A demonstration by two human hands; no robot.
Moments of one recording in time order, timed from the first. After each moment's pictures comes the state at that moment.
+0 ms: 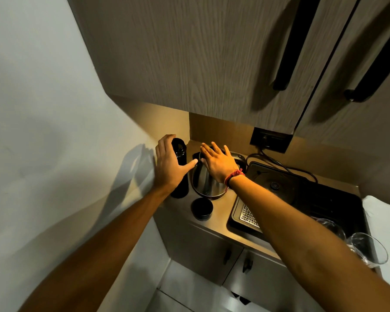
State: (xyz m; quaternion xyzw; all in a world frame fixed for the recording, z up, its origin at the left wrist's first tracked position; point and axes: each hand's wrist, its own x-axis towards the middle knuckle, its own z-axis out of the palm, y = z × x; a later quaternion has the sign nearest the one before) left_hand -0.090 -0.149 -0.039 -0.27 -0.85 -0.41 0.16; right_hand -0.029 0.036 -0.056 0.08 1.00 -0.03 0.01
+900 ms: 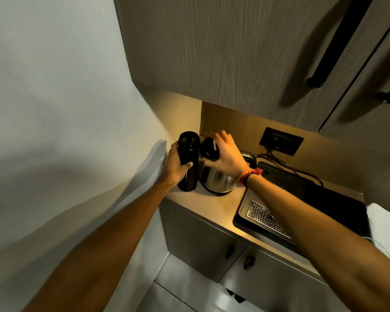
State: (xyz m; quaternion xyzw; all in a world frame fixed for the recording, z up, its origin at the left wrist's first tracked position) left_hand -0.102 -0.178 -0.061 -0.21 -0.83 -0.51 -0.07; right_hand -0.013 -0.002 -0.017 0.02 0.96 -0.21 -0.18
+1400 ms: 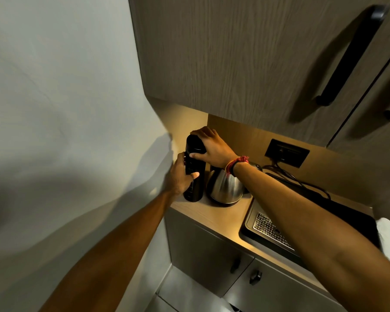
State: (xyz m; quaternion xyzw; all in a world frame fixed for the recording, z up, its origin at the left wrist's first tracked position) left_hand -0.106 -0.190 -0.055 -0.23 -0.83 -0.50 -0.09; right_hand -0.067 -0.037 0.036 -0.03 0.98 -0.17 -0.12
